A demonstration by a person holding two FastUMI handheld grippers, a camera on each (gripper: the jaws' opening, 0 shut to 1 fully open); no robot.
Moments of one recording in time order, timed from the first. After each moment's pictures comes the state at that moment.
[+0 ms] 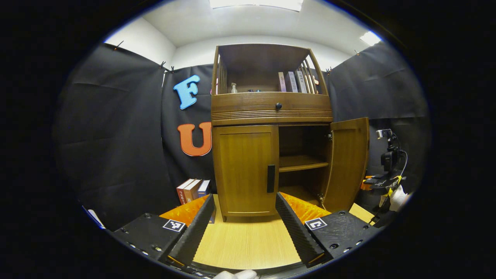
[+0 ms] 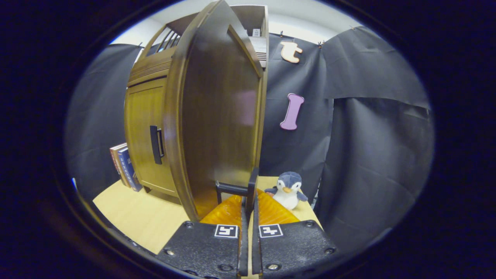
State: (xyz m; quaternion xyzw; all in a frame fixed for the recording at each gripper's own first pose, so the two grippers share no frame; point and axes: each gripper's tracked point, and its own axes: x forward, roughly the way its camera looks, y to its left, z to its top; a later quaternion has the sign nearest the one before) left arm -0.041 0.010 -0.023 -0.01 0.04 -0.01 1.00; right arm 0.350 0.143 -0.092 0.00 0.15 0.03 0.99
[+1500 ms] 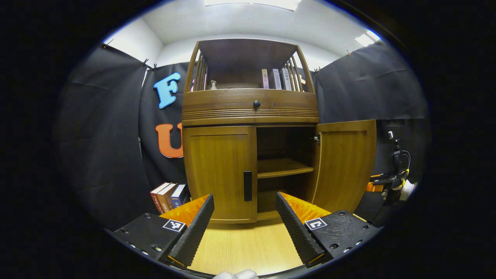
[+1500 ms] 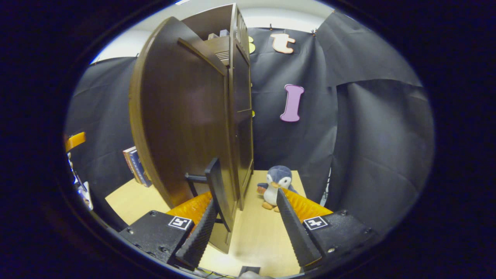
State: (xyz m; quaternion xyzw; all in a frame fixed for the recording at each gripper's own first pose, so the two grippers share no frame) left arm 0.021 -0.045 -0.019 -0.02 0.04 -0.07 1.00; right arm 0.333 0.031 -0.095 0.04 0.16 0.09 0.98
